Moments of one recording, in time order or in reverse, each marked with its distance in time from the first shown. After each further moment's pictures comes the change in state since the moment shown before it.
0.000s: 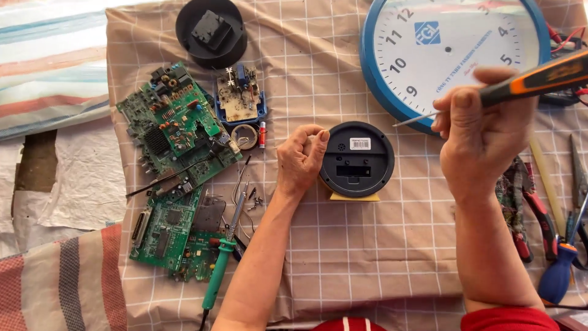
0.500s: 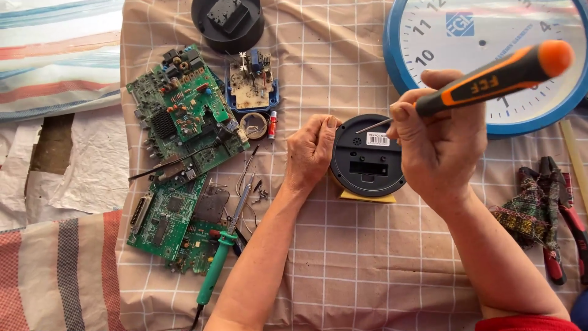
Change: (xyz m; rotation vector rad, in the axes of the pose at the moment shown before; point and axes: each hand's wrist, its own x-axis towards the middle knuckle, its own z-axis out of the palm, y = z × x) left_hand -0.002 -0.007 0.004 0.098 0.012 -0.032; right_hand -0.023 -0.005 0.044 0.150 -0.244 -0.092
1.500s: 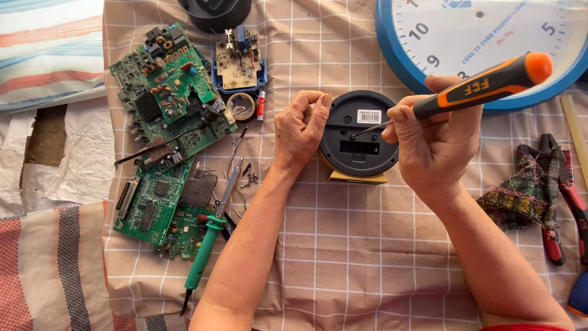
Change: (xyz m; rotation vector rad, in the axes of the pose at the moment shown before) left_hand 0.000 0.003 0.005 -0.030 0.048 -0.036; right_hand -0.047 0.020 -0.011 0.034 0.082 0.089
